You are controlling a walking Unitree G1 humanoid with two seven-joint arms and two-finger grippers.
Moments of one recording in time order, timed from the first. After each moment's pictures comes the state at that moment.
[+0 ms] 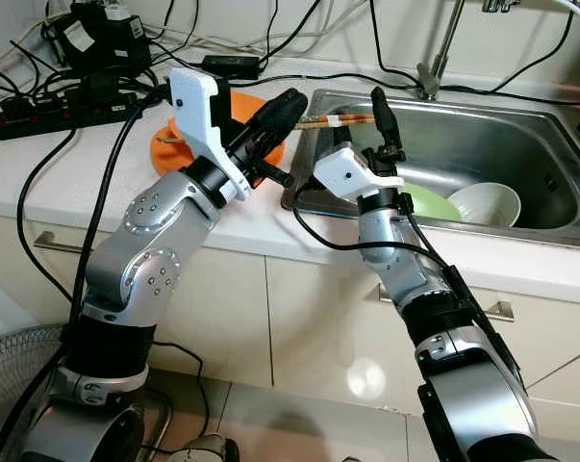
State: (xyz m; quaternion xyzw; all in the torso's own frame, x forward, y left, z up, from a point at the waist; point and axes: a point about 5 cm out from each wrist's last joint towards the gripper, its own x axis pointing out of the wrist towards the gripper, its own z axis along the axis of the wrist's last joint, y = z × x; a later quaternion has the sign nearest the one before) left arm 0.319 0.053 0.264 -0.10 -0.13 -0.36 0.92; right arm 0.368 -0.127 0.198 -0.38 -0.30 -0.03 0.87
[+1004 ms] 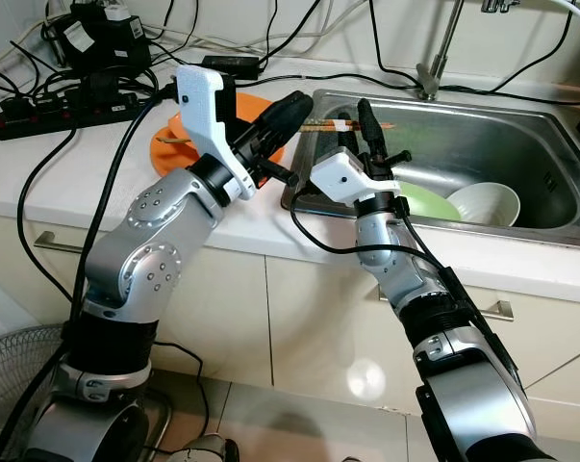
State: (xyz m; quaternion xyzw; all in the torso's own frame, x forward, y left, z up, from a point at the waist) left arm 0.322 0.051 0.269 -0.12 -0.12 -0.35 0.92; right arm 0.367 -0.123 0.192 -0.38 -0.30 -0.02 0.87
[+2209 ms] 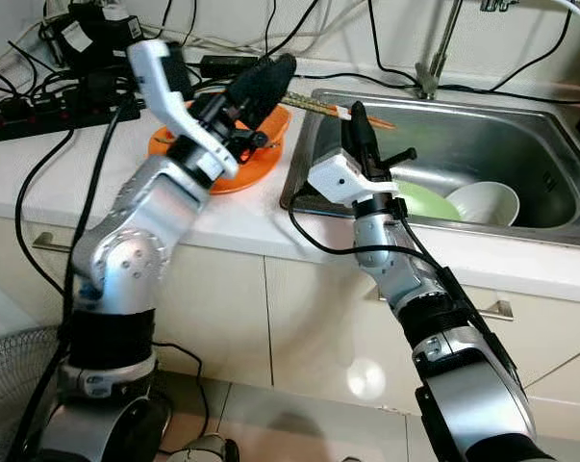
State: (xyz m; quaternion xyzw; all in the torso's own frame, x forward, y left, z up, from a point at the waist) left arm 0.312 0.064 0.289 -0.25 -0.16 -0.38 0.87; right arm 0.367 -0.123 0.191 -0.38 -0.30 -0.03 0.87
